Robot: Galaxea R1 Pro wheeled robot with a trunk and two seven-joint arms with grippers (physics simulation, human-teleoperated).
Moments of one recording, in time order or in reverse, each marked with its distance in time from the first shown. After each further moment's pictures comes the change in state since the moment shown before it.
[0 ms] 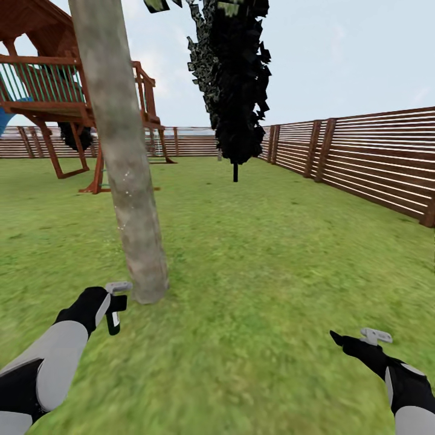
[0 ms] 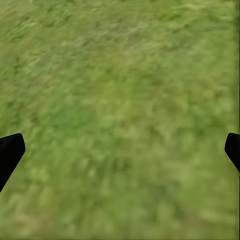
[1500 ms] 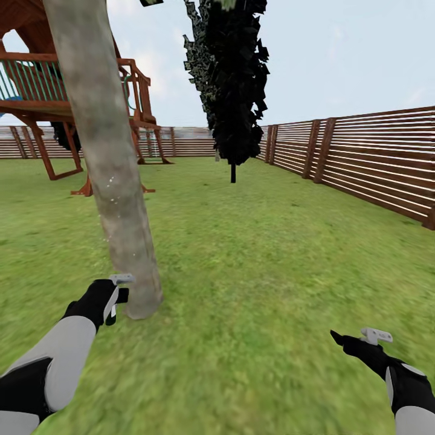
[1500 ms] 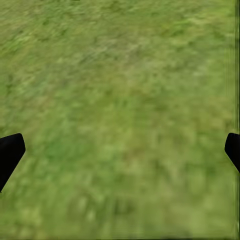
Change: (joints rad) left arm -0.011 -0.038 -0.068 -0.061 -0.006 0.020 0.121; right arm 0.000 -0.001 0.000 0.000 -0.001 -0.009 0.002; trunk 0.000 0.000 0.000
